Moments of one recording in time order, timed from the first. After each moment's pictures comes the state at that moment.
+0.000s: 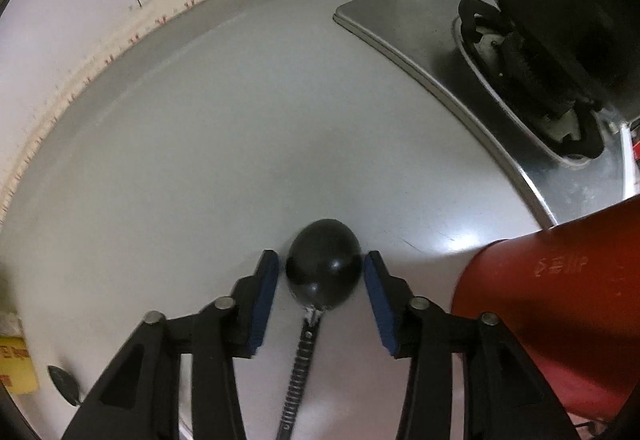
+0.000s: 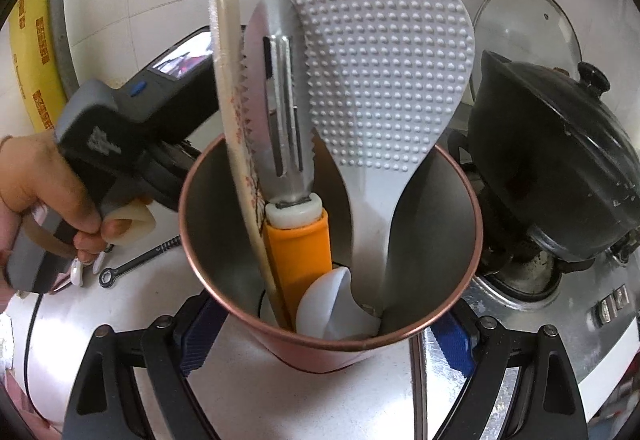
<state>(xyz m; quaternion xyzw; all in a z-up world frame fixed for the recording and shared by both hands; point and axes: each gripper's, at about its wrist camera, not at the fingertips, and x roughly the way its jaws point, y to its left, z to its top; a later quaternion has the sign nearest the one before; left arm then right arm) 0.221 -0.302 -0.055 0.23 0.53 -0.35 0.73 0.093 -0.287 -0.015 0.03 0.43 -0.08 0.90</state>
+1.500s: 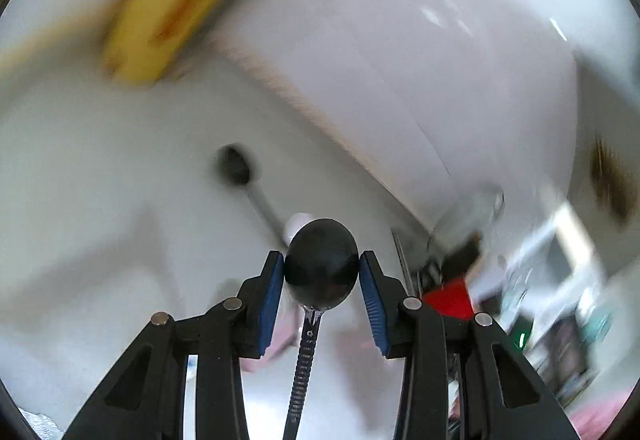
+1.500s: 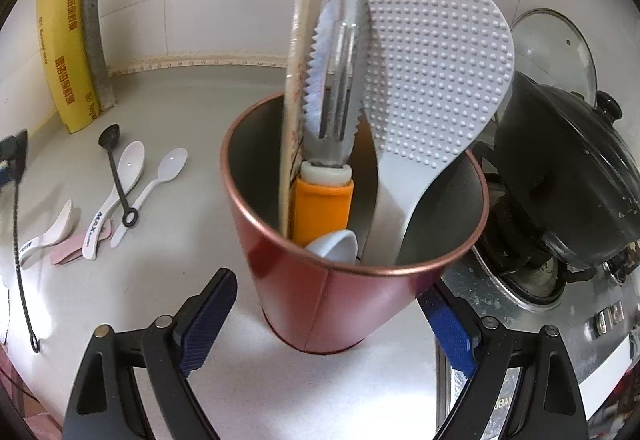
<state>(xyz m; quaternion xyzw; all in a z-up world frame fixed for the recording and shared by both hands) 0.139 0.091 -0.044 -0.38 0.39 -0.26 0.80 0.083 -0.265 -0.025 -0.02 0.43 -0.06 0.90</state>
